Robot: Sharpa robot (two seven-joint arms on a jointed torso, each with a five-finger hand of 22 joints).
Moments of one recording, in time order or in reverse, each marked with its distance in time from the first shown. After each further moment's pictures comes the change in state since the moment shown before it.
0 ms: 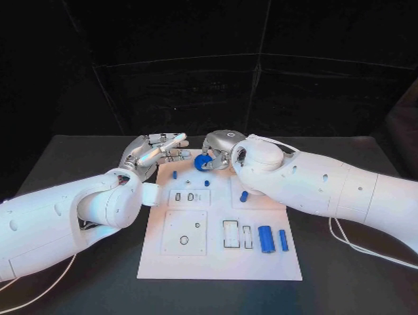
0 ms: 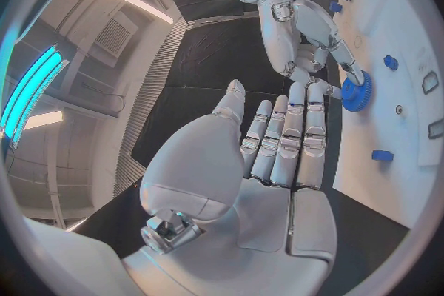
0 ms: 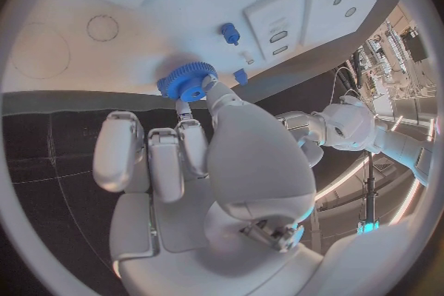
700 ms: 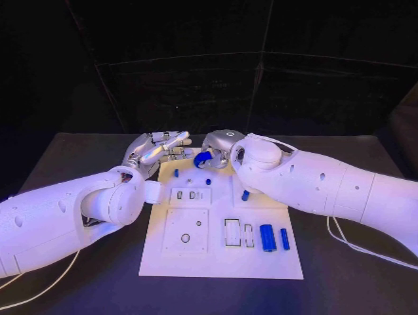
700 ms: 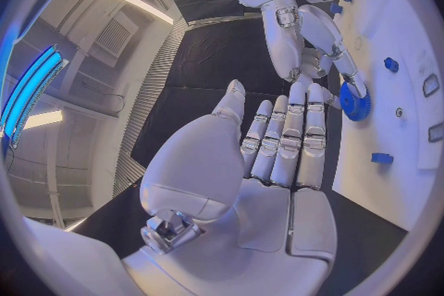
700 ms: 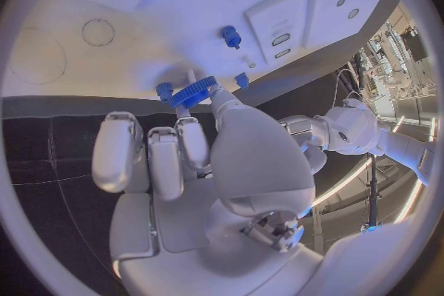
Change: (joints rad) left arm 0.000 0.006 0.000 -0.006 0.000 0.005 -0.002; left_hand 0.000 0.000 0.000 0.000 0.000 -0.004 0.004 0.000 0.000 0.000 0.000 -0.004 0.000 -0.004 0.004 0.000 0.000 0.000 0.000 0.000 0.000 0.000; right arm -0.003 0.023 0.002 -0.026 -0.004 0.028 -0.008; right_hand -0.070 -0.032 -0.049 0.043 -0.100 -0.094 0.022 -0.081 -0.003 -0.014 0.022 -0.020 0.000 0.000 0.022 0.000 0.000 0.000 0.000 0.014 0.004 0.009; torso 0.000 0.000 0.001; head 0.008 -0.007
